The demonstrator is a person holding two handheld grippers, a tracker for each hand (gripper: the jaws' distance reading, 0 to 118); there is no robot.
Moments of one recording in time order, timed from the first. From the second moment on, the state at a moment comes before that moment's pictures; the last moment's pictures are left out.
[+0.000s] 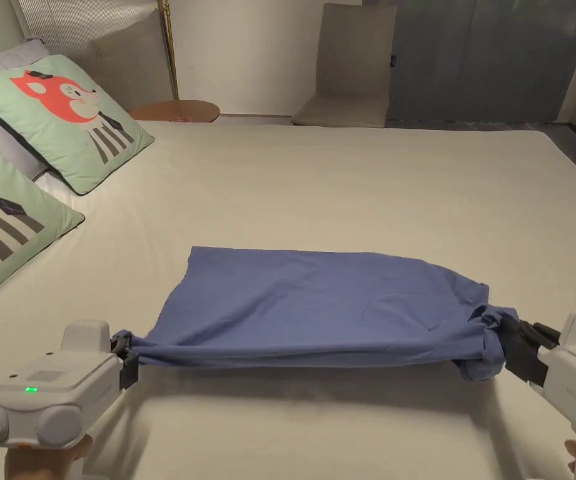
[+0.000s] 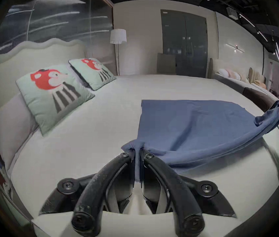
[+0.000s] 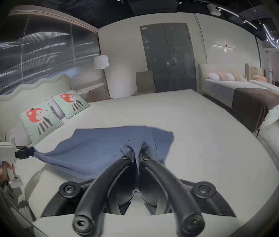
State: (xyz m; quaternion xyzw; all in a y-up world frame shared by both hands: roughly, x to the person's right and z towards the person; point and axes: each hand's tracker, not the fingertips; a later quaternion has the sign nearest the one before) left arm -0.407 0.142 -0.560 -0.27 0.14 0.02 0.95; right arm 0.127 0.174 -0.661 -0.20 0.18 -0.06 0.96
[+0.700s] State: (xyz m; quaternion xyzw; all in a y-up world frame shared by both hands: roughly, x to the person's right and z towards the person) left arm -0.403 0.078 -0.488 -0.41 0.15 0.05 0.90; right arm 0.132 0.072 -0.567 -0.40 0.09 -0.02 0.91
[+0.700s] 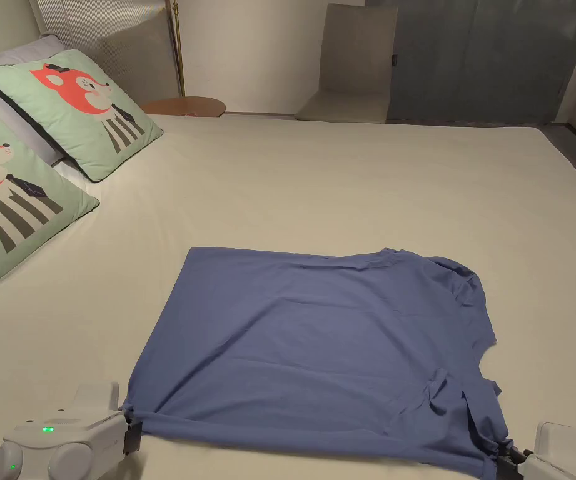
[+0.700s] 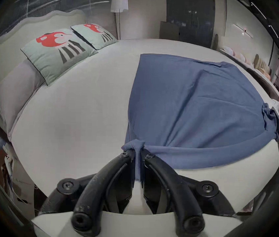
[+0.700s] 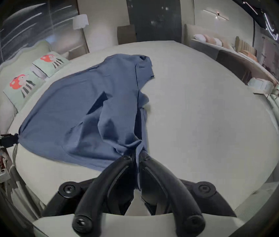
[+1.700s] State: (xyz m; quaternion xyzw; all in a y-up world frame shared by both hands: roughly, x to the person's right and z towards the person) left arm -0.314 0.251 -0.521 -0.06 0.10 0.03 0.99; right arm 0.061 0.255 -0.575 -0.04 0.06 0.03 1.00
